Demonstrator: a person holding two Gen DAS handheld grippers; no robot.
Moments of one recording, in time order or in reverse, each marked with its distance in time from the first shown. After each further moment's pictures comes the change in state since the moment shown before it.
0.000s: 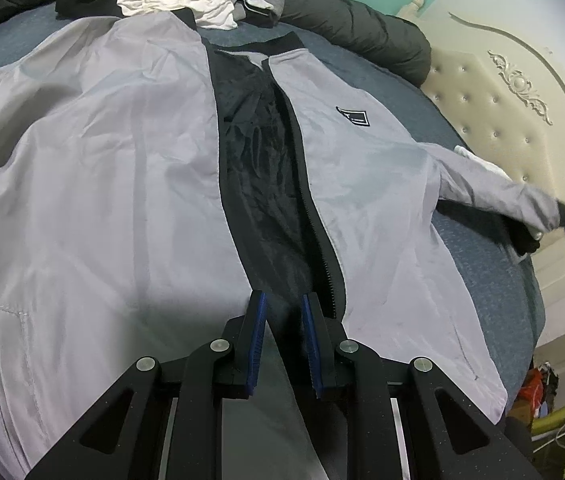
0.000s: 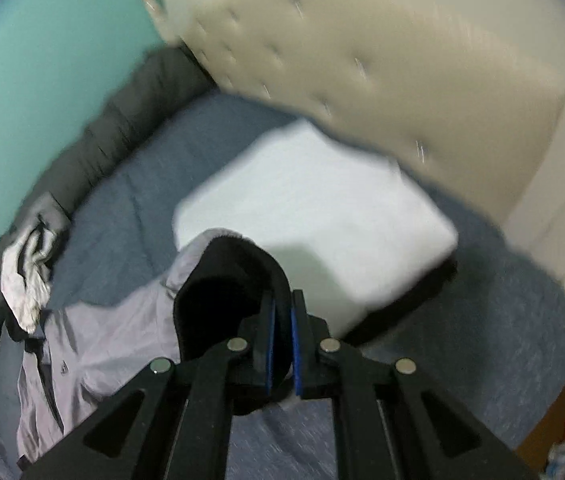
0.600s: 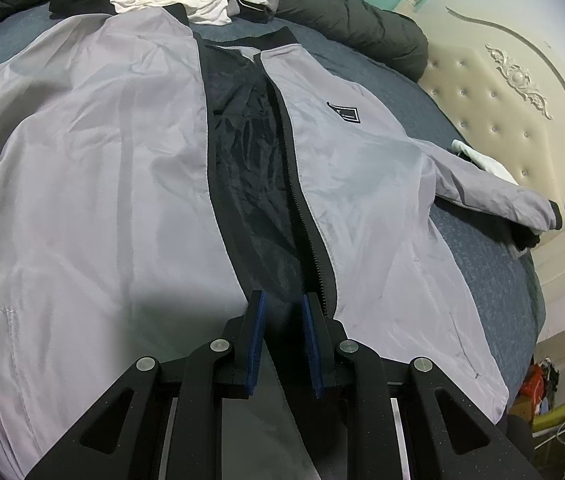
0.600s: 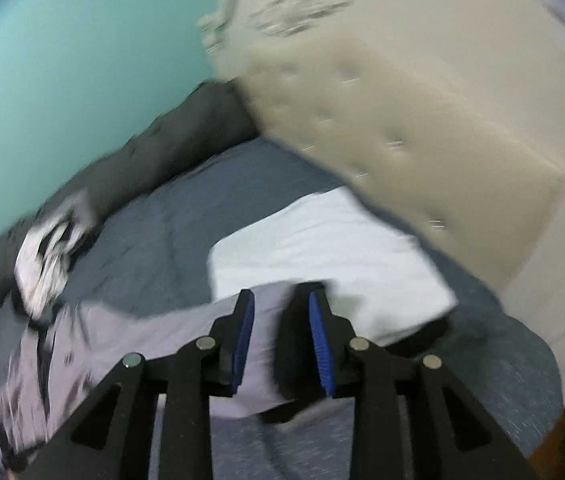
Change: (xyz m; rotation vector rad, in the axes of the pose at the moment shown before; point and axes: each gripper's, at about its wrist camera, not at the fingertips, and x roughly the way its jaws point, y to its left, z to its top) left arm 0.002 -0.008 -0.001 0.013 0.006 -0.003; right arm -0.051 0.031 -0.006 -0.229 -0.188 0.096
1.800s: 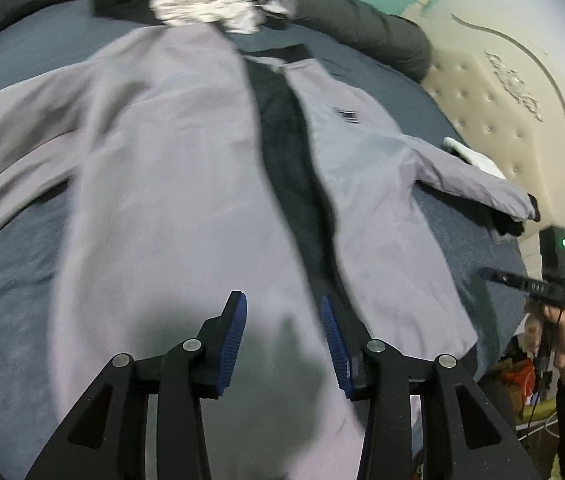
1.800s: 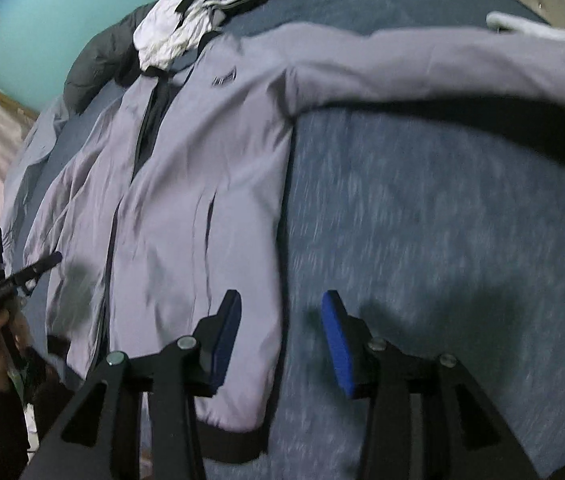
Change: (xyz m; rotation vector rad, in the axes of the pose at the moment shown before) left arm -0.121 0.030 -0.048 -0.057 0.047 0.063; right arm 0.028 0.239 -0.262 -0.265 0.560 0.364
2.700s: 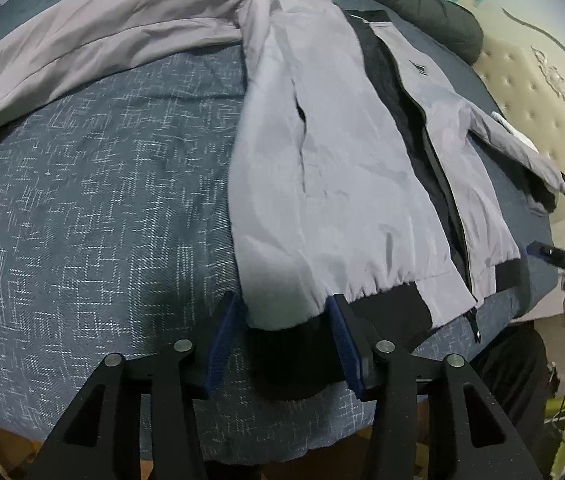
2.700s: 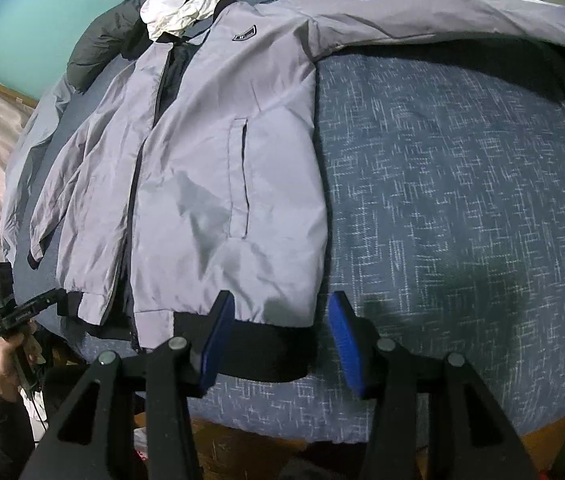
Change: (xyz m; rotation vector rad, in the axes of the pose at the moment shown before) left arm -0.036 0.069 -0.110 -0.081 0.100 0.092; right arm -0.012 0.027 -0.057 0.024 0.060 -0.009
